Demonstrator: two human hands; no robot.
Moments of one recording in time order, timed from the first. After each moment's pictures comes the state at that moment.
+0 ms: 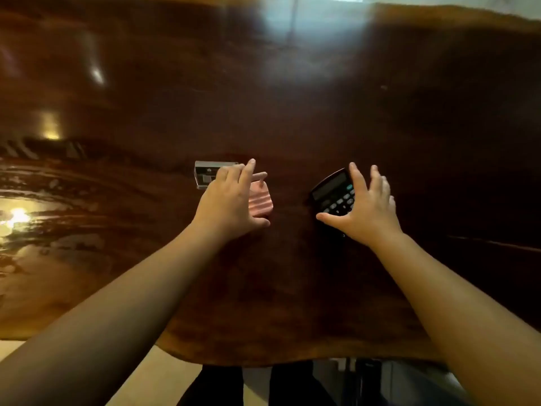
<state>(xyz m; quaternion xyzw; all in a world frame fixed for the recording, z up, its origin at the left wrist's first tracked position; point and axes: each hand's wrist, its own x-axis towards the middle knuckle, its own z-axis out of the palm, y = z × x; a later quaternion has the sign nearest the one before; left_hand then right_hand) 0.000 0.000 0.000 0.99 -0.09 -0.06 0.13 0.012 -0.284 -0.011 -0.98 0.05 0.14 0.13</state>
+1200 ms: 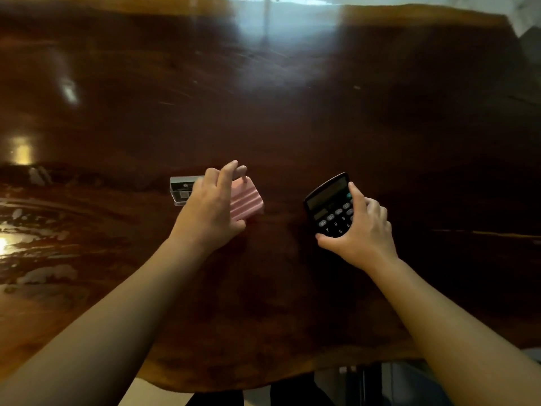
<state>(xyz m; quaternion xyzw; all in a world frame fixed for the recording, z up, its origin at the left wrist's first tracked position) 0.010 -0.005 0.014 0.97 -0.10 -0.03 0.23 -0.022 -0.306 -0.021 -0.97 0.11 0.10 0.19</state>
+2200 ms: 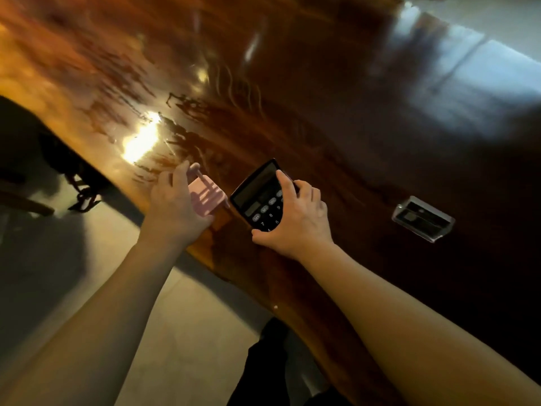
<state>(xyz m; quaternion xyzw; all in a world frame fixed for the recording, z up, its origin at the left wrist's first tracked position) -0.205 0.396 0.001 0.90 0.37 0.06 0.20 -0.070 0.204 -0.024 -0.91 -0.33 0.17 0.19</state>
